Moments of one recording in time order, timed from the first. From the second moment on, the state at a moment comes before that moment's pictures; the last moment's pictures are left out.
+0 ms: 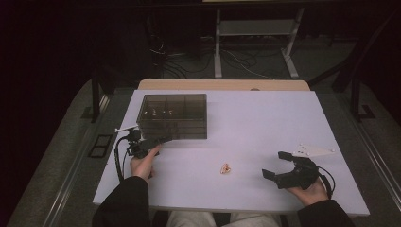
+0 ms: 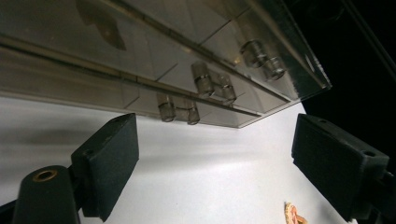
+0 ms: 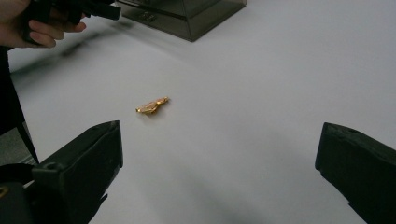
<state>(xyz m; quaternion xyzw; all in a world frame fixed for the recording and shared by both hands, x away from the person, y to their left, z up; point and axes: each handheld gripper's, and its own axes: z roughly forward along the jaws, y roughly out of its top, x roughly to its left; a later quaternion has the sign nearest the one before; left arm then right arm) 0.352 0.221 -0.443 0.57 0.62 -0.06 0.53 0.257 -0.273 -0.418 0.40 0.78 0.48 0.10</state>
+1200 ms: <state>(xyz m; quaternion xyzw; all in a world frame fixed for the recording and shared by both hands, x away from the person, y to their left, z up) 0.355 0.214 -0.474 0.48 0.70 -0.09 0.53 0.257 -0.273 -0.418 0.39 0.78 0.47 0.10</state>
